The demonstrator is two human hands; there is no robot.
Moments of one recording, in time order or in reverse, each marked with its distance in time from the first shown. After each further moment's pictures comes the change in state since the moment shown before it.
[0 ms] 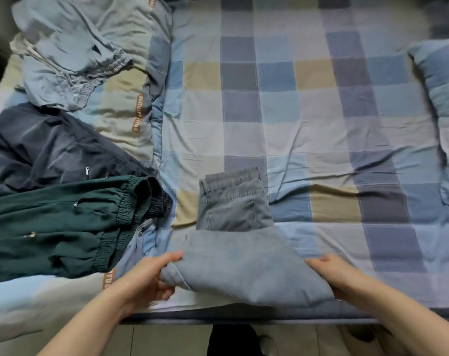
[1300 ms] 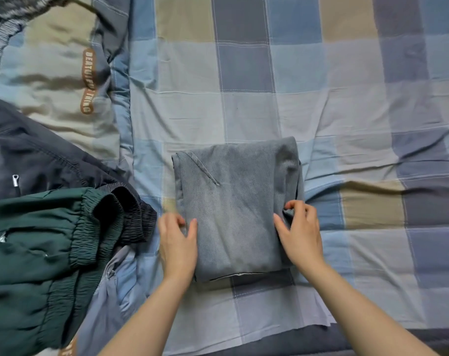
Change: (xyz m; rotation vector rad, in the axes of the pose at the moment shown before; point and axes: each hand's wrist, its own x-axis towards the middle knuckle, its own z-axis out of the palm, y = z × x) left_hand 0.216 0.047 0.031 0.585 0.777 0.700; right_hand 0.179 -0.086 0.083 -0.337 0.626 -0.337
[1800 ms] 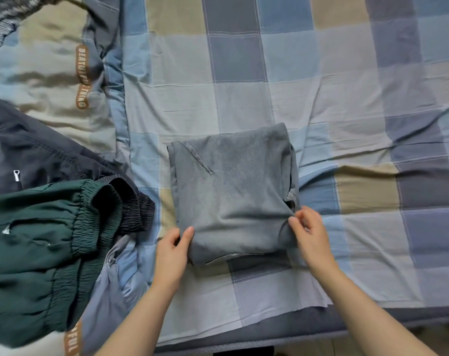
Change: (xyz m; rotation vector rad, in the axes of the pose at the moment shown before) left_hand -0.026 -0.026 -0.021 -0.258 -0.320 -0.146; right_hand -0.025 0.046 -0.010 0.478 -0.045 0.012
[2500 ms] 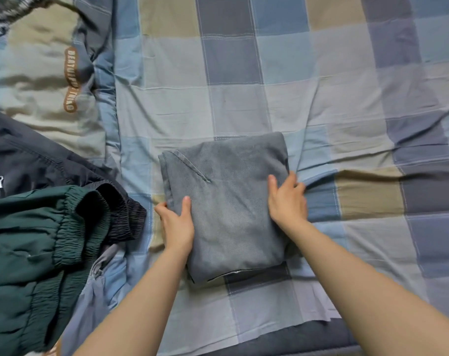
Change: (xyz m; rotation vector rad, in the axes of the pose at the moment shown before) left_hand 0.059 0.033 0.047 -0.022 0.249 -0.180; right_hand 0.081 -0.041 0.041 -0.522 0.078 0.196
